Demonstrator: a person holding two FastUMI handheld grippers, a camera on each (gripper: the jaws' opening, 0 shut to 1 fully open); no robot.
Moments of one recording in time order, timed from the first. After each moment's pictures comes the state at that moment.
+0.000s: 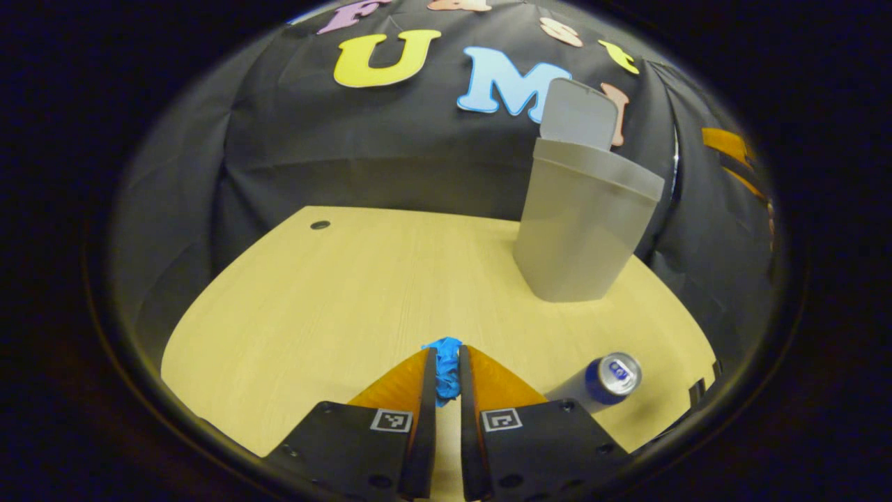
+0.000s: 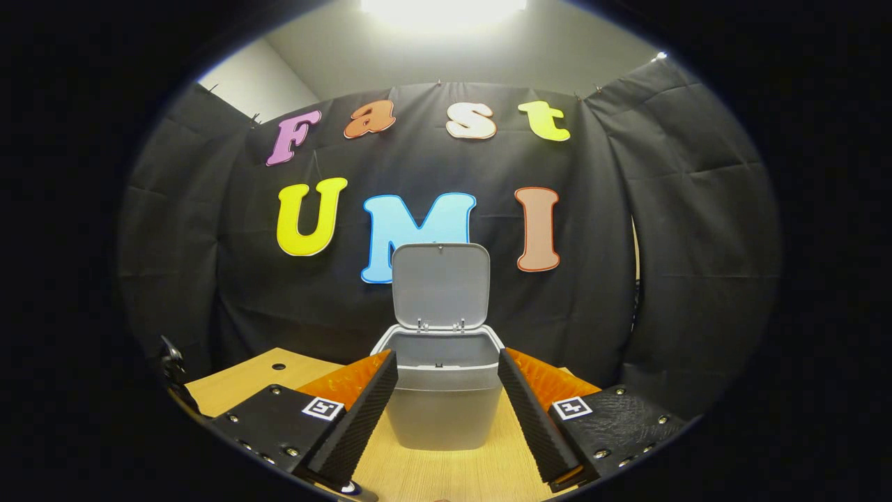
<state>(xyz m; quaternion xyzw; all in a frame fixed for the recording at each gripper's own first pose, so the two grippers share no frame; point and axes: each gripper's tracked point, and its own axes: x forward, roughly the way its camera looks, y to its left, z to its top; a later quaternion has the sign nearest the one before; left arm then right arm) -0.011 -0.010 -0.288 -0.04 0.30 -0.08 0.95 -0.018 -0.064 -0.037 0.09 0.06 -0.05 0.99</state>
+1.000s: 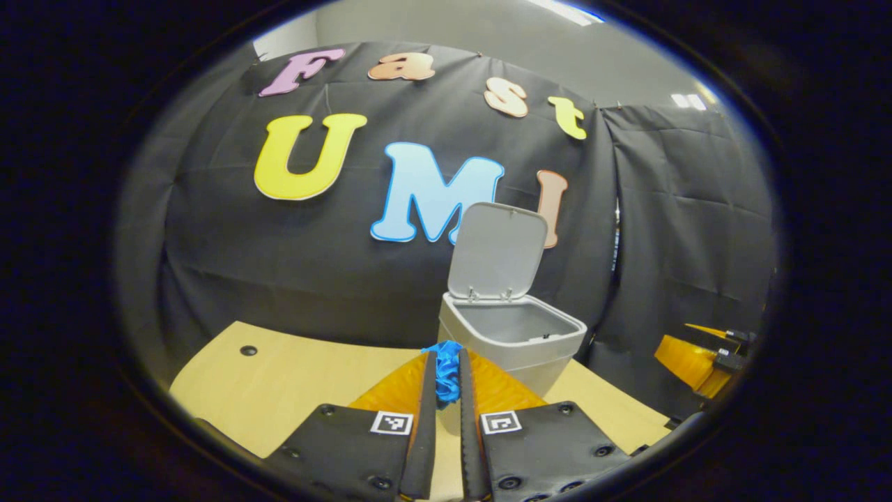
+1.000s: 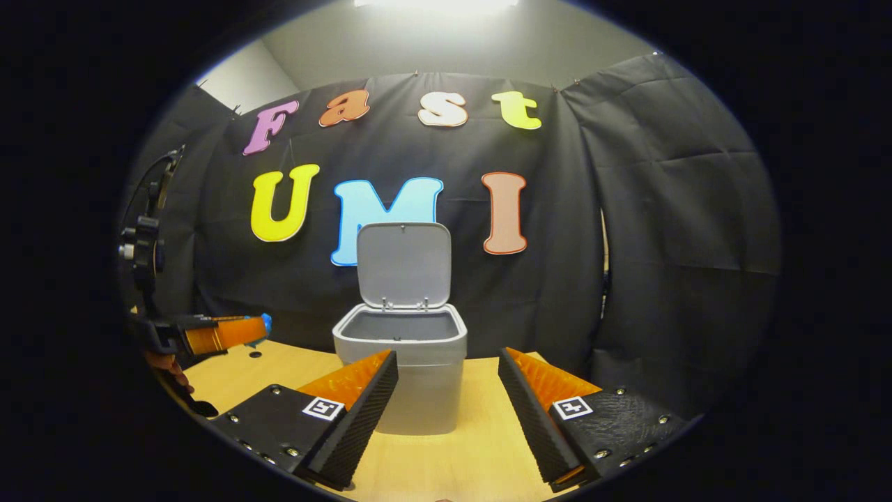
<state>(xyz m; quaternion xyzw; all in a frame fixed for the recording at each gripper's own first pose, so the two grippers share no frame) 0.096 -0.163 -0.098 -0.06 0.12 -0.20 0.97 -0.052 -0.106 -0.072 0.07 0.10 -0.11 0.99</state>
